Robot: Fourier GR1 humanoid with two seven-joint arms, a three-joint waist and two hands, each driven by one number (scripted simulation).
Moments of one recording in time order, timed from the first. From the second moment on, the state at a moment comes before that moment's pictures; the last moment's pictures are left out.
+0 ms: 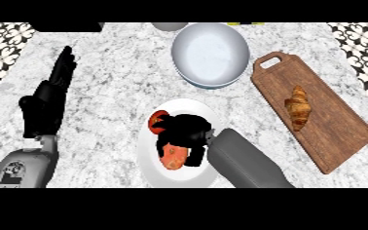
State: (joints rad) left arm -0.21 0.30 -0.03 -1.59 -0.09 0.19 0.16; right arm -0.64 -0.01 0.72 -0.93 0.82 0.31 -0.42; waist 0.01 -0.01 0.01
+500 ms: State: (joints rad) left arm -0.23 0.28 0.00 -1.57 -0.11 0.17 0.16; right arm -0.63 -0.01 0.73 -0.94 0.79 0.27 -0.47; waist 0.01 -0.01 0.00
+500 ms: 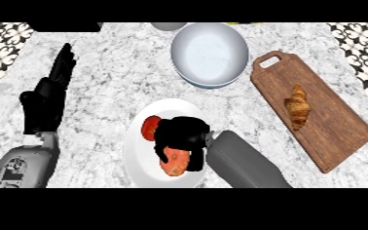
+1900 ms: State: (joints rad) left arm -0.25 0.25 -0.02 -1.57 -0.13 0.16 0.18; right arm -0.79 0.00 0.98 -1.54 0.68 -0.47 1.00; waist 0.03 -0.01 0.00
